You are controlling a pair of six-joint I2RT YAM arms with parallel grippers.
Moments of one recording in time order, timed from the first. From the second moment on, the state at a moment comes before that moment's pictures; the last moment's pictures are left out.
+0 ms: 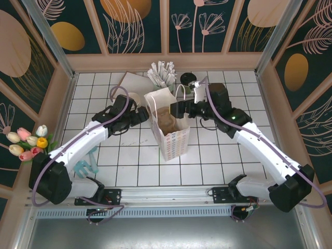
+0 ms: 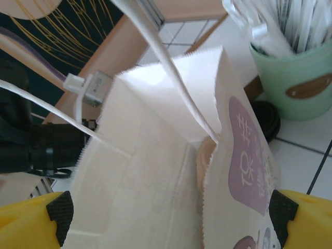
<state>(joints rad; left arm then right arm) -0.51 1.33 1.01 -0.56 -0.06 -0.84 0.60 1.19 1.17 -0.43 -0.36 0.39</state>
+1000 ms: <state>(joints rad) -0.51 1.16 1.00 -0.40 -0.28 -0.86 0.07 1.94 1.63 -0.39 -0.40 0.32</state>
